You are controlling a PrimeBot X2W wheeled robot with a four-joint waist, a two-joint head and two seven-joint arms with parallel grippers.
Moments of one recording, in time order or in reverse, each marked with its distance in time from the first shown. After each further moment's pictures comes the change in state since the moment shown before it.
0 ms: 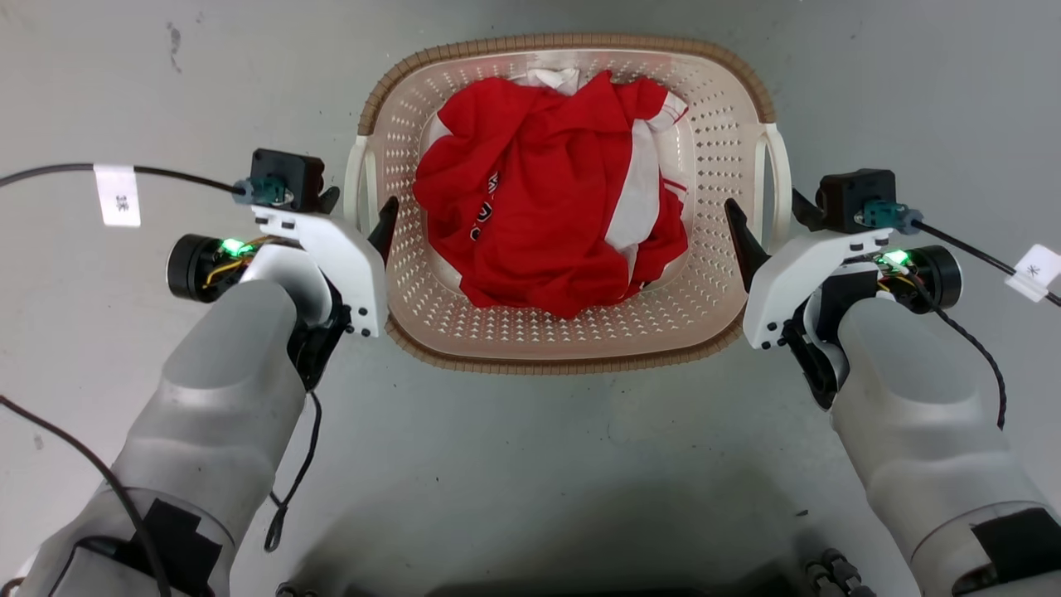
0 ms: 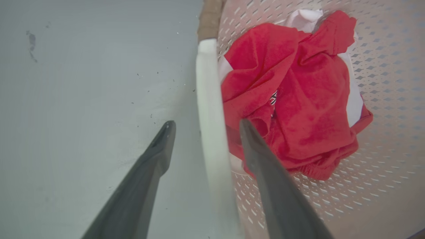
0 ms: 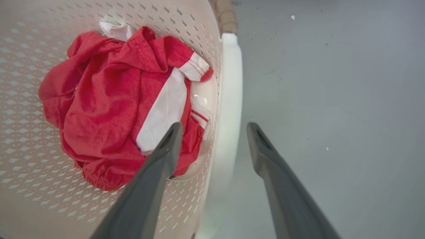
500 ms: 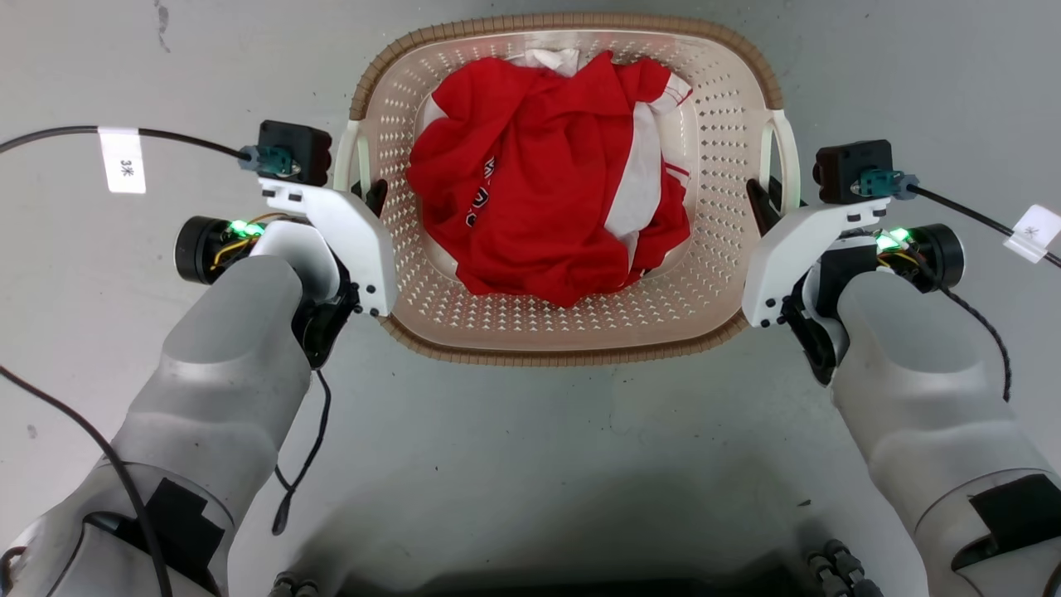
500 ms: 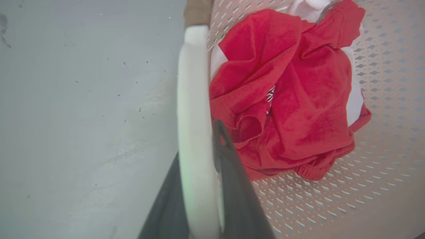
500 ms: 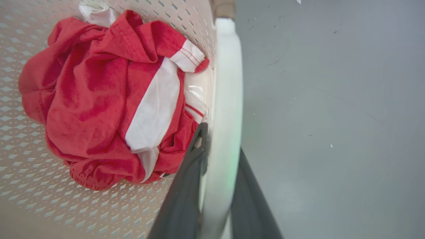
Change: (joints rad) left arm -0.070 0.006 -0.133 0.018 -0.154 0.000 0.064; right arm -0.096 0.000 0.098 0.105 0.084 -0.001 0.031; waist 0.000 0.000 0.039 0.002
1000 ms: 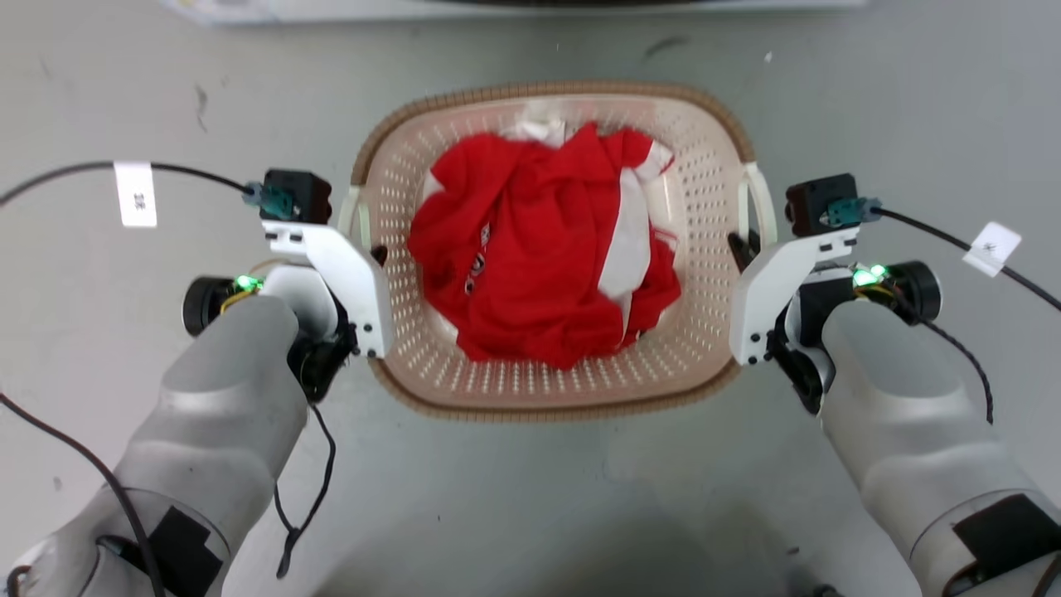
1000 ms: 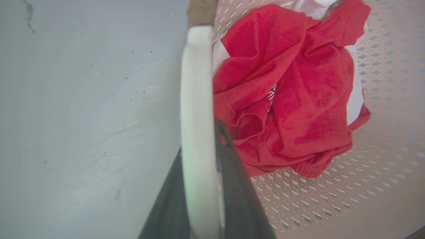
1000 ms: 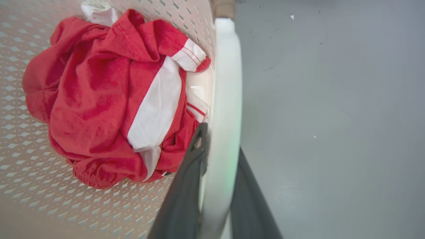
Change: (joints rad) left arm 0.039 0.012 -0.106 0.007 -0.180 0.002 0.100; right arm 0.036 -0.003 0.145 -0.002 0.130 -0.002 0.093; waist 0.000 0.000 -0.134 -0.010
